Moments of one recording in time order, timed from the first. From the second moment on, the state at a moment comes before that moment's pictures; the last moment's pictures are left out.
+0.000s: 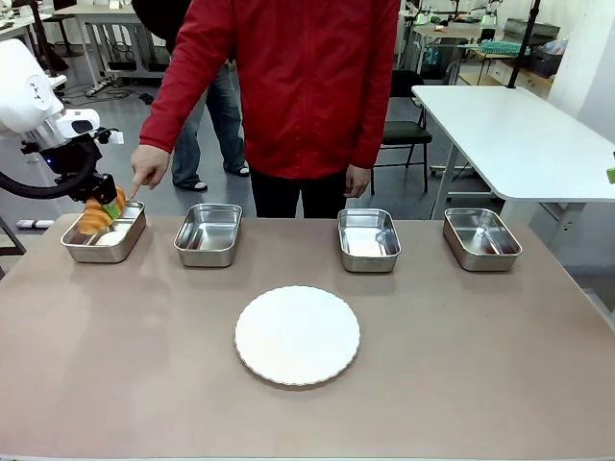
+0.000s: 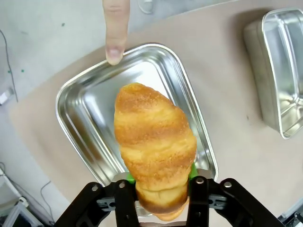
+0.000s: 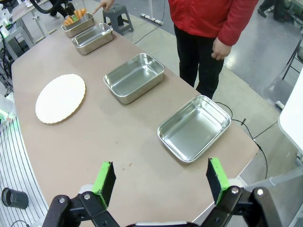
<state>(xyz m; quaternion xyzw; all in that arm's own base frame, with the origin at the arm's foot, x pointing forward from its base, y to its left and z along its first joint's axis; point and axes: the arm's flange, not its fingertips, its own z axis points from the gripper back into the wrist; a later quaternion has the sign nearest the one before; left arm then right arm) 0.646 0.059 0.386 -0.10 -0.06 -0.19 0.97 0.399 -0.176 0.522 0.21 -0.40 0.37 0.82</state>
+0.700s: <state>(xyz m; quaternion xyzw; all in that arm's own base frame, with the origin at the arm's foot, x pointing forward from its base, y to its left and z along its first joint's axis) 0.650 0.060 0.382 -0.10 -0.07 -0.19 0.97 0.399 -0.176 0.522 0.21 -0.40 0.37 0.82</state>
